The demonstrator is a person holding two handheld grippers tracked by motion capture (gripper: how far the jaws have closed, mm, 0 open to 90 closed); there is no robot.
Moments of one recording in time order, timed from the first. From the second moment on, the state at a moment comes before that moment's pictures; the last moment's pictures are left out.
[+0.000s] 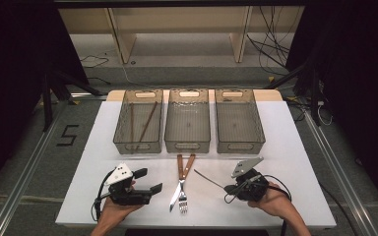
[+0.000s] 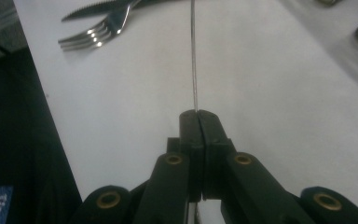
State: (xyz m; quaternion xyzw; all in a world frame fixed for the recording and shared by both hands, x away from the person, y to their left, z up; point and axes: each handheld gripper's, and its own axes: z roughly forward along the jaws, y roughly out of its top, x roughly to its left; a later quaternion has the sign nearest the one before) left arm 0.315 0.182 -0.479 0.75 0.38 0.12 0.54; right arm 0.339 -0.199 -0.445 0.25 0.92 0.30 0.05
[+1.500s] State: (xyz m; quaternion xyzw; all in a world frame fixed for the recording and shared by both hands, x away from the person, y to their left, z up) left arm 0.345 0.076 -0.441 0.72 0.40 -0.07 0.56; right arm 0.326 -0.168 -0.430 0.28 0.85 0.45 0.06
